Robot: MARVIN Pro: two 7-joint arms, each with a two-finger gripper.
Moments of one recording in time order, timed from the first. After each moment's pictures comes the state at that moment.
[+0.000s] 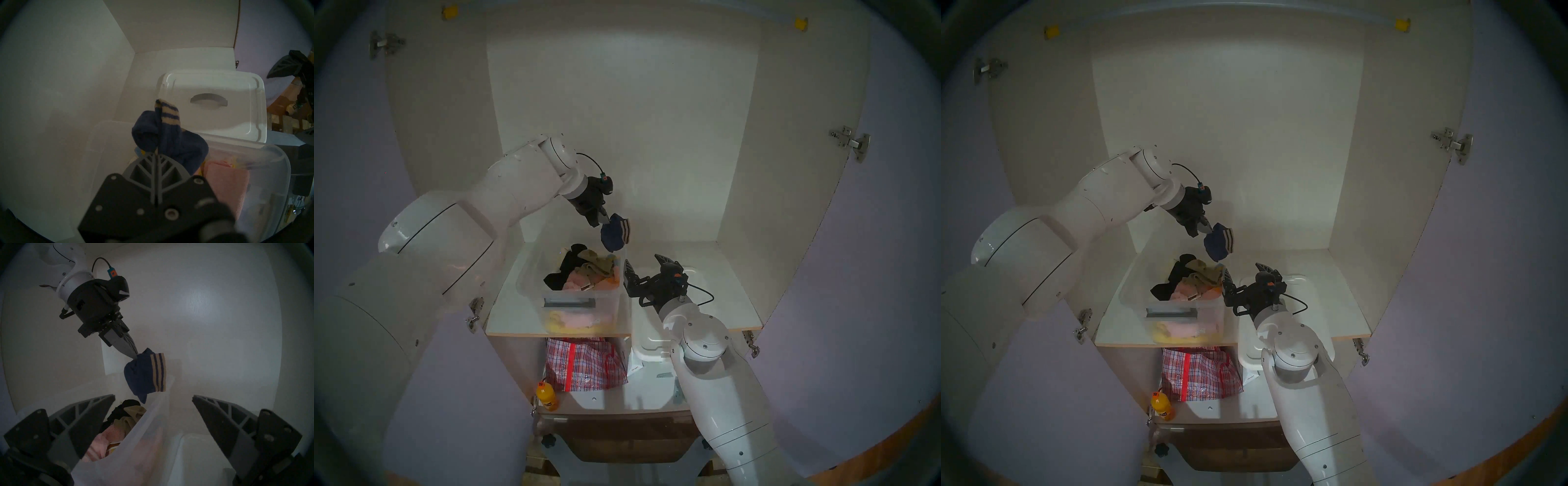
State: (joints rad) left arm 0.17 -1.38 -0.62 -0.45 0.09 0.24 -1.14; right arm -1.54 -1.59 1.31 -1.64 0.05 0.05 0.12
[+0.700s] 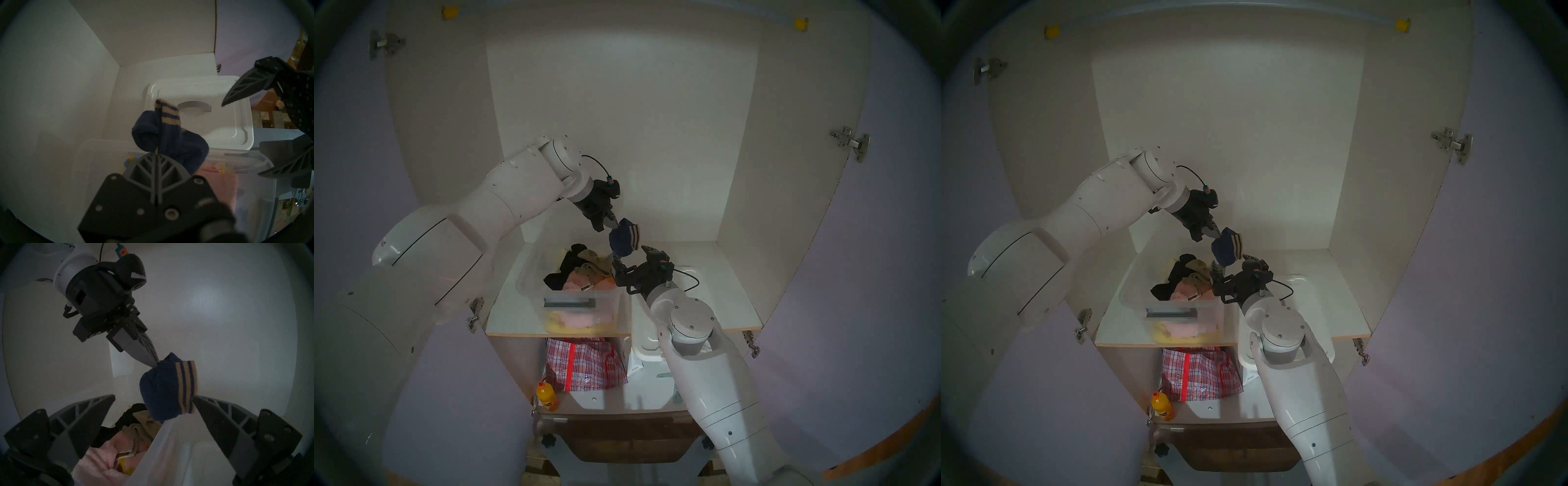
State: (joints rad) left arm 0.23 -1.32 -0.63 -0.66 0.07 0.25 -1.19; right arm -1.41 -1.61 1.27 -1.54 0.06 0.09 0.13
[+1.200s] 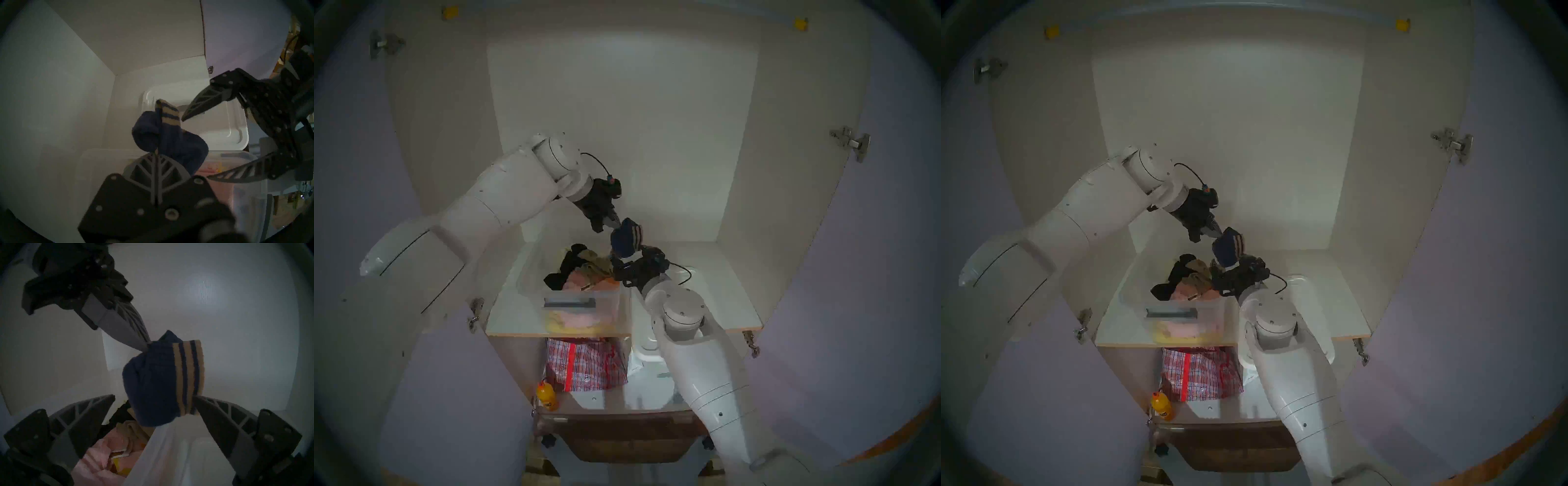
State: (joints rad) left arm 0.28 -1.21 -0.63 -0.88 0.06 0.28 -1.21; right arm -1.32 -1.64 1.29 -1.41 0.06 0.12 0.09
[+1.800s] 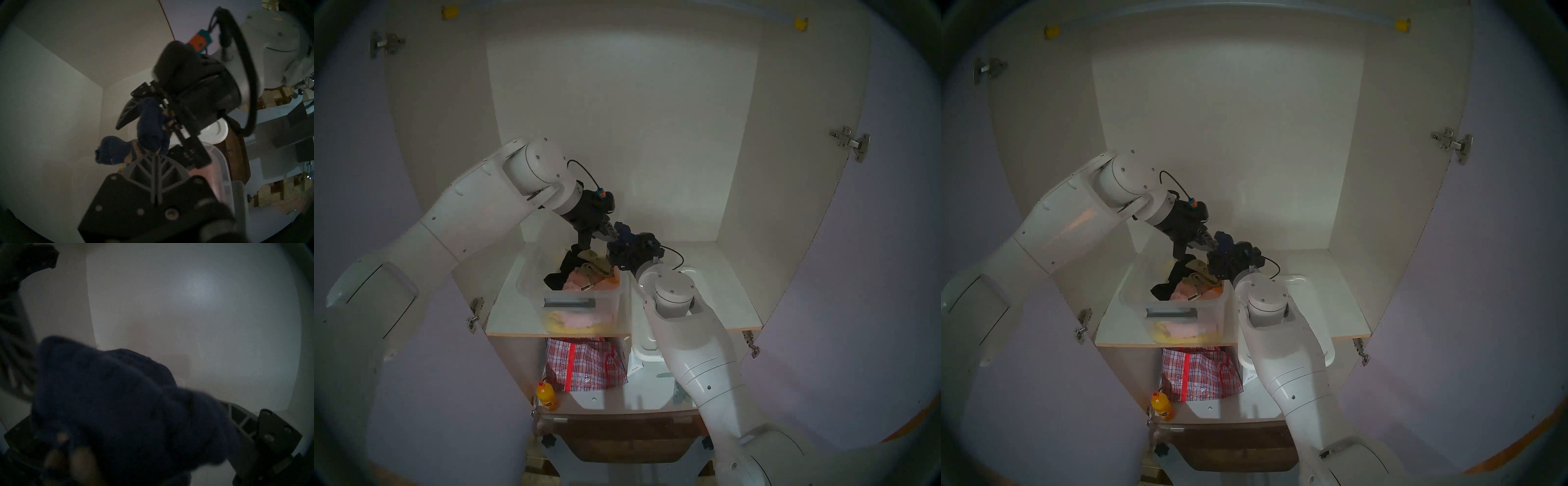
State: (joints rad) left arm 0.46 -0.92 -0.66 -1.43 0.02 0.36 -1.21; right arm -1.19 -1.70 1.28 -1.27 0.08 0.13 0.07
